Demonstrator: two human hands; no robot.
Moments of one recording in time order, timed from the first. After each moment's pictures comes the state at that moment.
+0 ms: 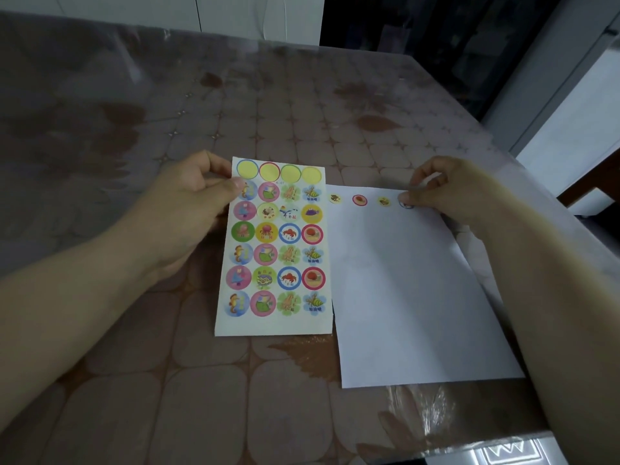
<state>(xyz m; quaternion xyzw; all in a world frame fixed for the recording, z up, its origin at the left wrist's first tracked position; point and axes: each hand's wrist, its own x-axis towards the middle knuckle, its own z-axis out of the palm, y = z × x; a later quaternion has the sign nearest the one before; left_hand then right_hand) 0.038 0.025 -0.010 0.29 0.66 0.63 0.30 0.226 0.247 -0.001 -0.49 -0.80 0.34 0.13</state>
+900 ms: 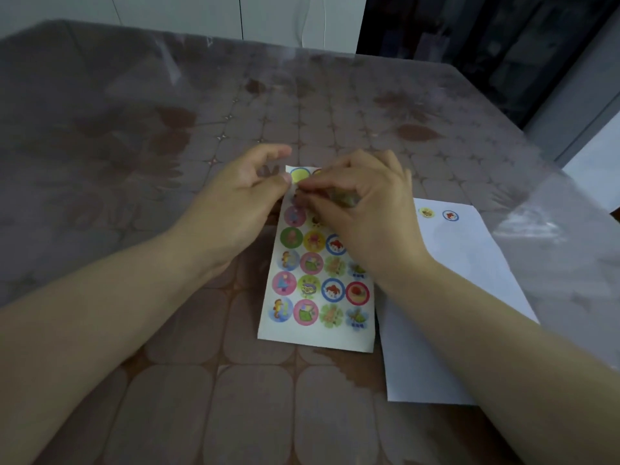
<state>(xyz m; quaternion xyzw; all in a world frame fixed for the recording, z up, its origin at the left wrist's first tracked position) 0.037 0.024 -0.009 0.34 0.66 0.62 0.26 0.142 0.124 -0.013 -0.16 -0.88 0.21 0.39</state>
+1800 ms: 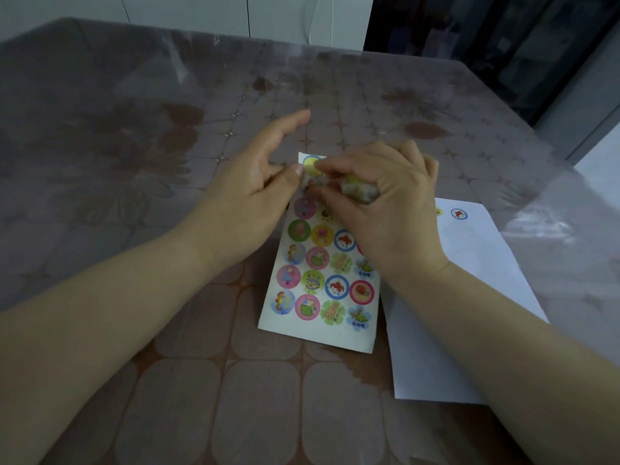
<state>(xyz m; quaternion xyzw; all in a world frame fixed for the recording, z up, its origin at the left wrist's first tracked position) 0.033 0.015 -0.005 0.48 0.66 0.55 0.21 0.147 0.126 -0.011 -0.14 -0.87 0.13 0.45</state>
